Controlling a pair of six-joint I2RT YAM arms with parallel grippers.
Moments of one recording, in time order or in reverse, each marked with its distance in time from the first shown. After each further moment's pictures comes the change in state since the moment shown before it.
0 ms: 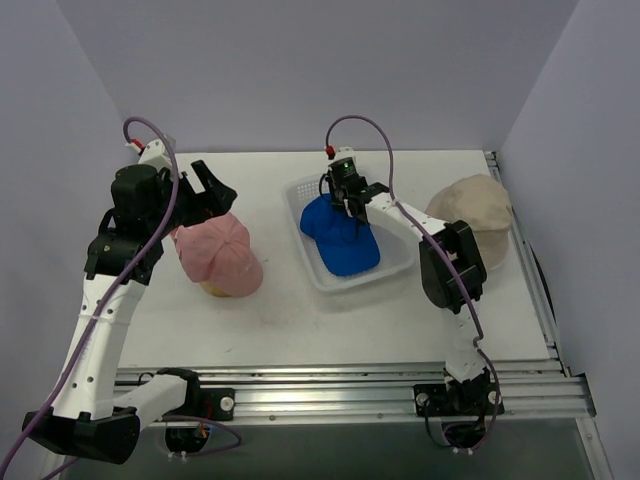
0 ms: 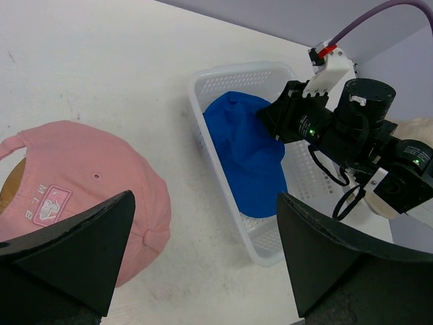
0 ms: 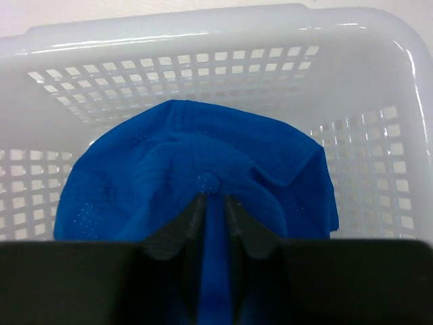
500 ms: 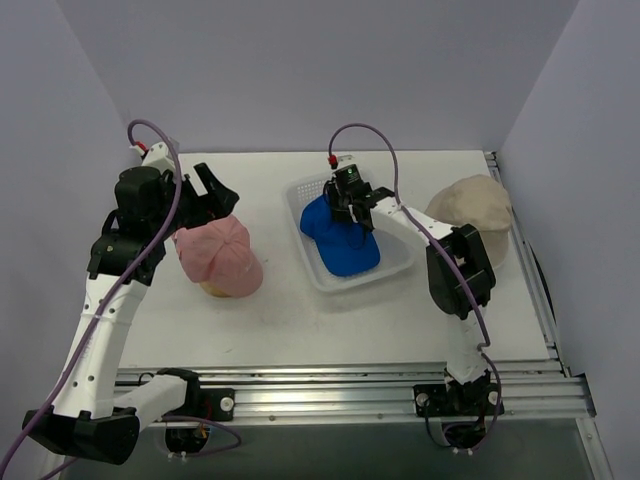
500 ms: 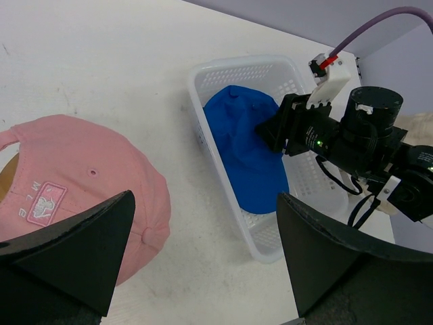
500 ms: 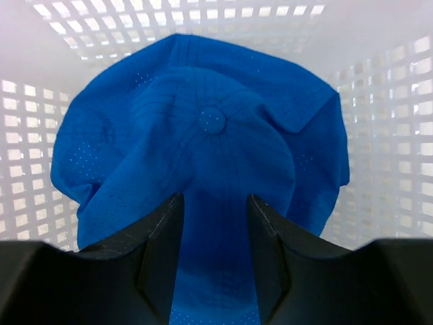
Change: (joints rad) left arm -0.008 0.000 -0.020 0.008 0.003 -0.003; right arm 0.000 -0.088 -0.103 -0.063 -0.063 0.012
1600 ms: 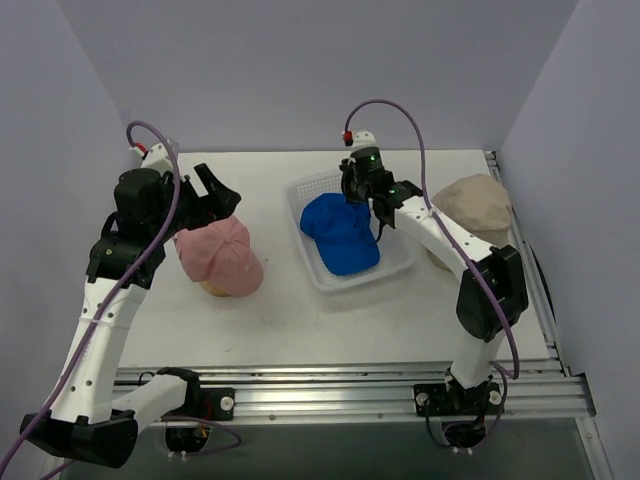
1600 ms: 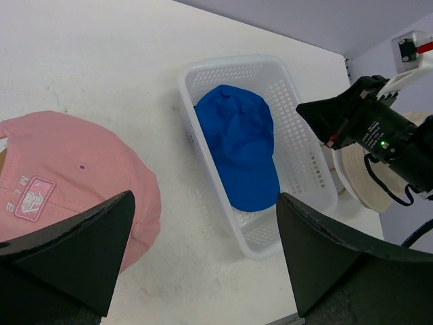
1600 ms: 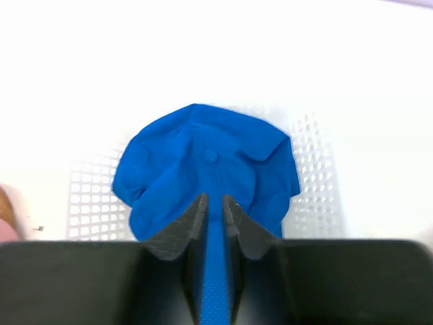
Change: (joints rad) left arm -0.014 -0.020 -0.006 0.000 0.000 -0.024; right arm -0.013 -0.216 -0.051 0.035 0.005 -0.028
